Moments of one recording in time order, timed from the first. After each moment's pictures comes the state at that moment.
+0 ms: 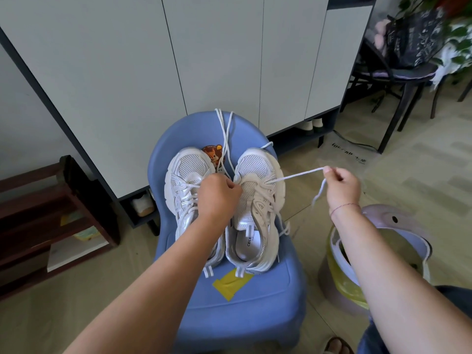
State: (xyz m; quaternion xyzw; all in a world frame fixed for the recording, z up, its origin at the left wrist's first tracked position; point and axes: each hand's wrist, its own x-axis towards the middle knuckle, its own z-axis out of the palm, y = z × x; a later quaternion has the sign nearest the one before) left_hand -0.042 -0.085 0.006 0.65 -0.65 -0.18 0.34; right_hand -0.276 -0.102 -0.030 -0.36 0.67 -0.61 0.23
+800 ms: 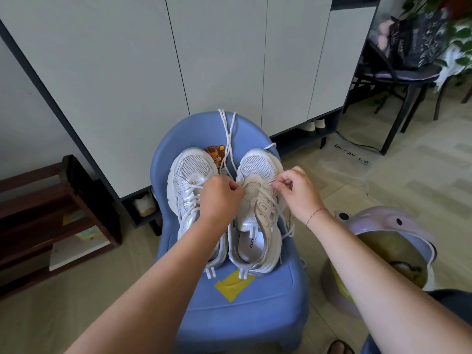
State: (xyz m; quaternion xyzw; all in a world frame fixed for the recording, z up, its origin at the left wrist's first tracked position) left_hand -0.040 -0.085 0.006 0.66 -0.65 -0.20 0.34; right_hand -0.216 -0.098 -0.023 -0.65 0.62 -0.40 0.17
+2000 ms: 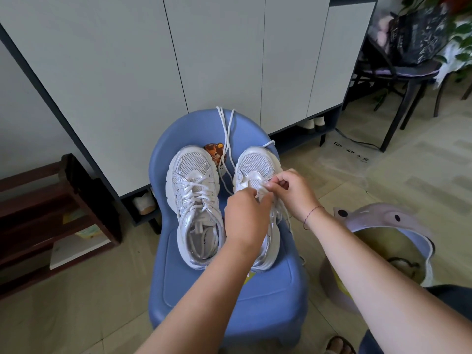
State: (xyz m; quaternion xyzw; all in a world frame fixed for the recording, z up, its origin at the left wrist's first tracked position) left_hand -0.084 -0.044 -0.003 0.63 -0.62 -0.27 0.37; right_hand -0.212 -0.097 -0.026 -0.64 0.59 -0.41 0.26
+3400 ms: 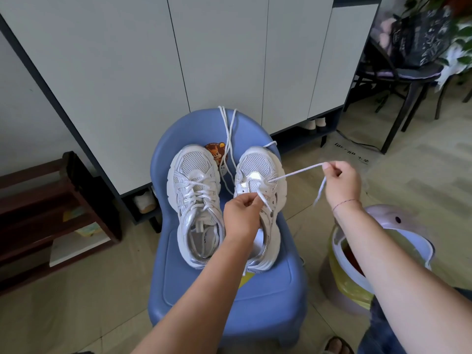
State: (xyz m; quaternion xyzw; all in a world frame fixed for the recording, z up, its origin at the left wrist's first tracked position) left_hand -0.082 -0.048 -0.017 0.59 -0.41 -0.50 0.49; right_hand -0.272 -0.102 -0.016 -0.43 0.70 -0.54 0.17
